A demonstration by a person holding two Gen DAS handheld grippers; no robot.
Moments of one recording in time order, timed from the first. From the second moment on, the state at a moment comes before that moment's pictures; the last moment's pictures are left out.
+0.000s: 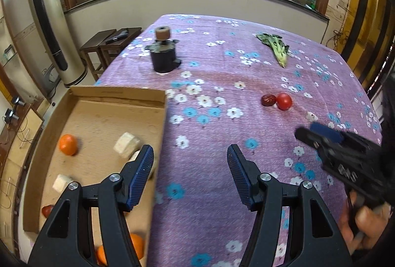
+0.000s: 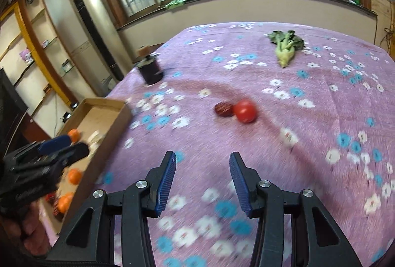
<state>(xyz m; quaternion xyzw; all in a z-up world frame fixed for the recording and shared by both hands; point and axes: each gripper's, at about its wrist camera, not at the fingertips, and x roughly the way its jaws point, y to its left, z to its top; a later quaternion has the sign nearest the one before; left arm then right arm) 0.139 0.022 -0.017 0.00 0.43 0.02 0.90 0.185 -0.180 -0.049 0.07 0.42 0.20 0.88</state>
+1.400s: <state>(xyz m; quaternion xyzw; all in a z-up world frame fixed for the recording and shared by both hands) 0.251 -0.110 -0.076 0.05 0.46 -0.06 0.88 0.161 -0.257 -0.033 0.14 0.40 0.19 0.89</state>
